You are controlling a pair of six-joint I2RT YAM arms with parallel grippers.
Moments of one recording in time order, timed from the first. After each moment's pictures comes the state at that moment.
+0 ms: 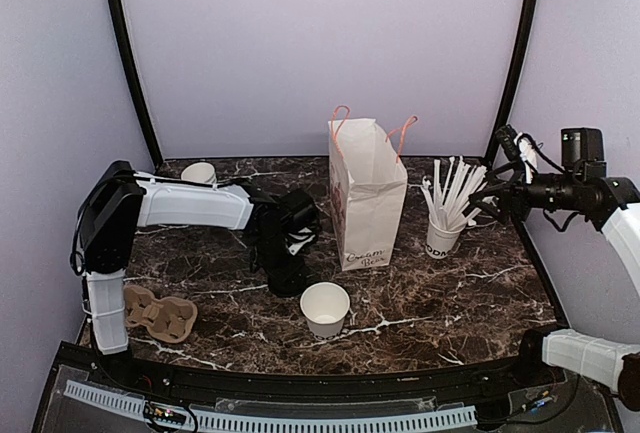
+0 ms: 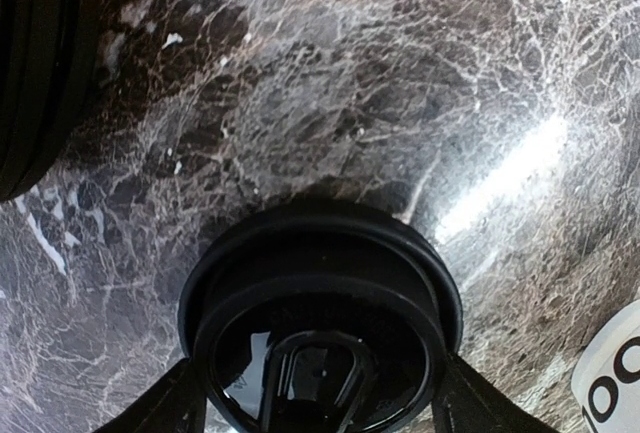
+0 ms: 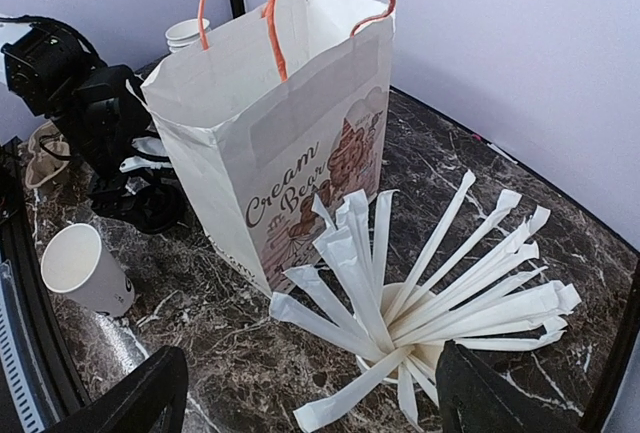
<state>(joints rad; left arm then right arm) -0.88 1.99 1.43 -0.85 -0.07 -0.16 0.04 0.88 1.00 -0.73 -0.72 -0.41</state>
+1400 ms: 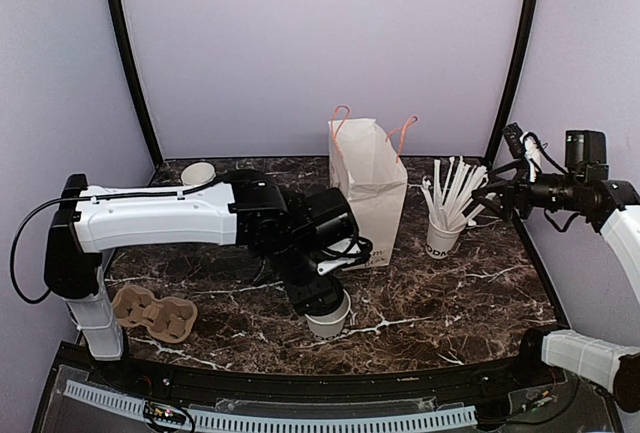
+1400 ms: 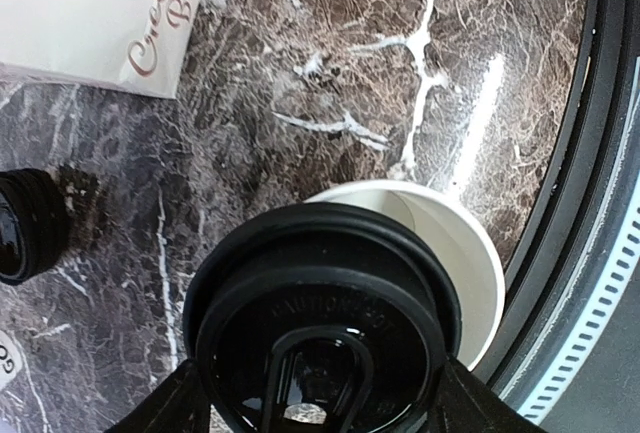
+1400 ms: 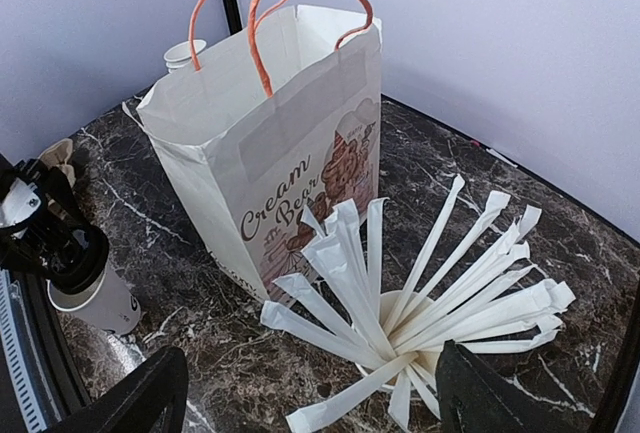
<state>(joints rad) -1.21 1.84 1.64 -1.09 -0.11 0.00 -0.02 0.88 0.97 -0.68 -0.79 -0.37</state>
